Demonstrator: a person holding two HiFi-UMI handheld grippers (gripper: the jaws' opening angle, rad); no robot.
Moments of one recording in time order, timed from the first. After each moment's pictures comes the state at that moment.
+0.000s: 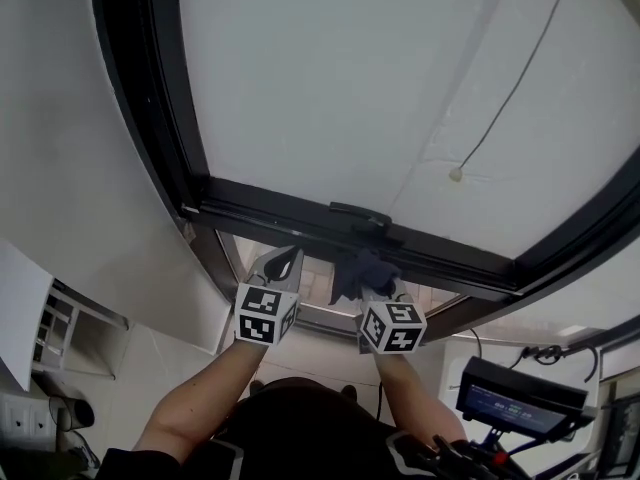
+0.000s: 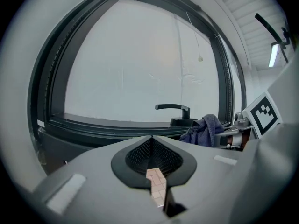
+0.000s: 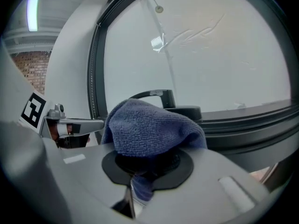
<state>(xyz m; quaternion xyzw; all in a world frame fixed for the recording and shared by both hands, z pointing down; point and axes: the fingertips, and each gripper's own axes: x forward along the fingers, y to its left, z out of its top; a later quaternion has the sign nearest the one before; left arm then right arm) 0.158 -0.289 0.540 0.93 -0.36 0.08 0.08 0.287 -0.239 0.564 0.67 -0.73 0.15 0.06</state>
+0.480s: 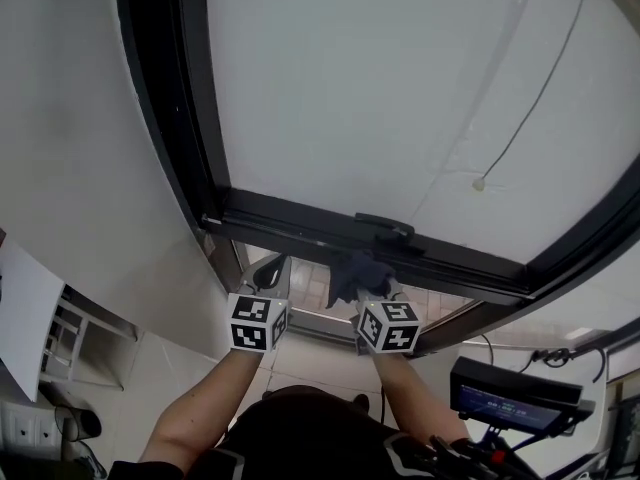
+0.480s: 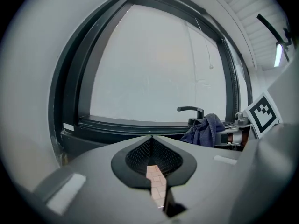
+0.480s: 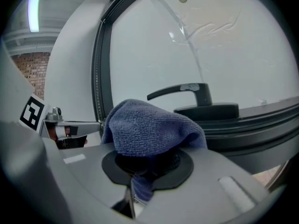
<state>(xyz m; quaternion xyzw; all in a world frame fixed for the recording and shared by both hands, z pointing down) 0.088 -0.311 0.543 0.91 -0.40 0.07 0.09 0.233 -0.269 0.565 0.65 -0.74 0.15 0.05</state>
